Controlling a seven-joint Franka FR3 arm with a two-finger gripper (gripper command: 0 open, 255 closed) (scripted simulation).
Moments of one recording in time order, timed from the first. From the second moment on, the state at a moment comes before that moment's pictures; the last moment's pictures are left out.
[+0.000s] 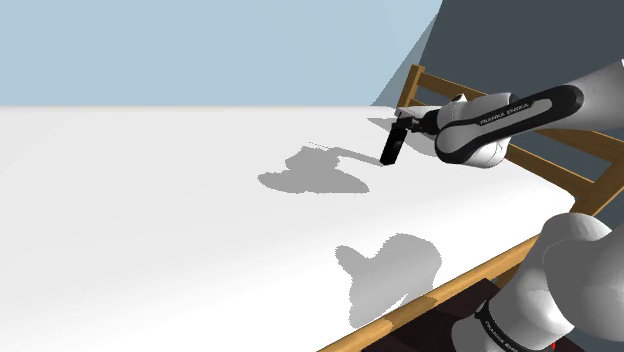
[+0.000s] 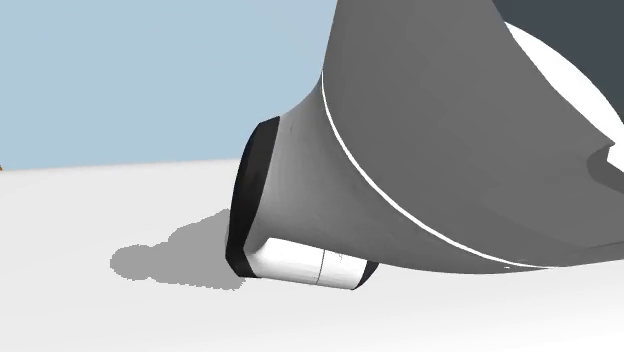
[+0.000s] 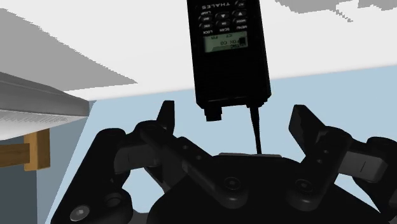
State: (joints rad) arm 0.27 -0.34 -0.71 -2.75 -0.07 3.48 -0.06
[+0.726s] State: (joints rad) arm 0.26 -0.34 -0.70 -2.75 -0.07 3.48 -0.06
